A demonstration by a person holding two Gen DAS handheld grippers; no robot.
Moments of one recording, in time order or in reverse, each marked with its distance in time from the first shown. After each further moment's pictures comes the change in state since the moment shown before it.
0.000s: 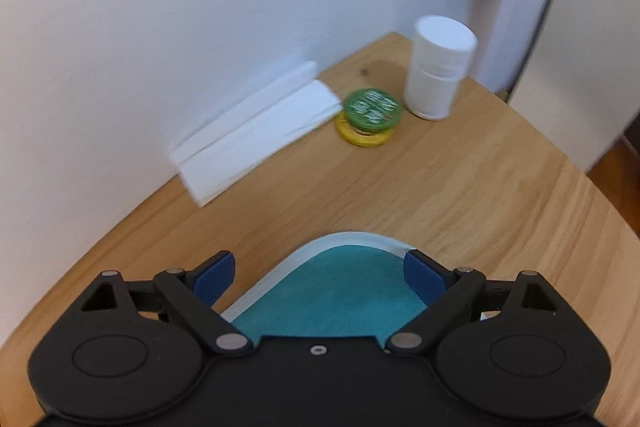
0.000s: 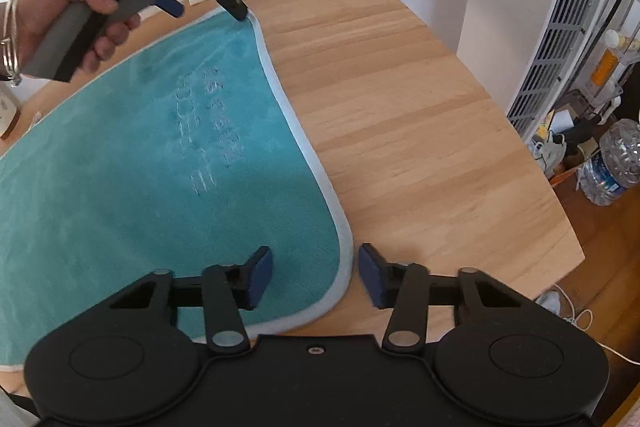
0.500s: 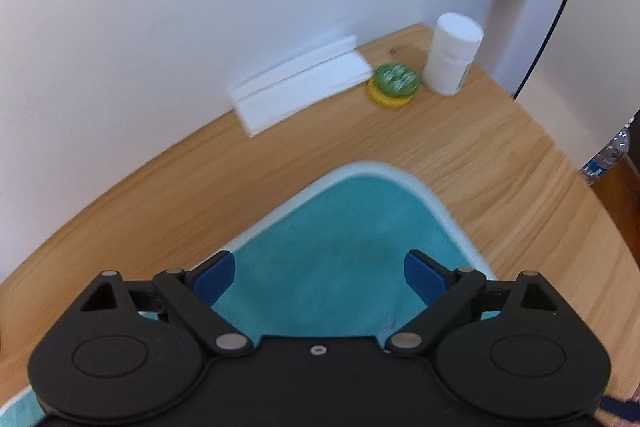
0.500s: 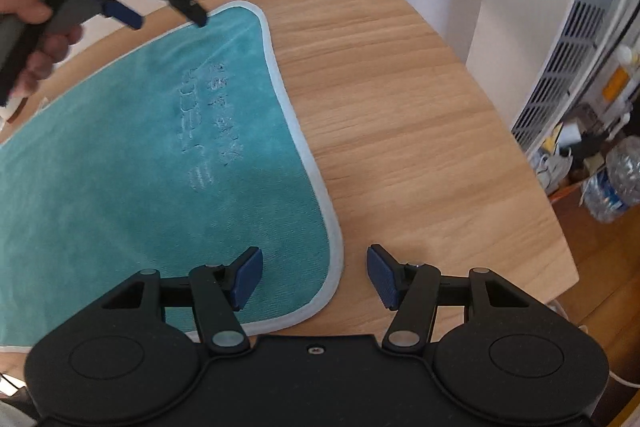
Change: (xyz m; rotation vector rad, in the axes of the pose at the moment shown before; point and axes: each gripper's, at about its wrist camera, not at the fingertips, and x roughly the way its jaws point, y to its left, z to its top) left arm -0.053 0.020 -0.029 -0.155 0.011 0.040; right arm -0.004 -0.012 0.000 -0.041 0.014 0.023
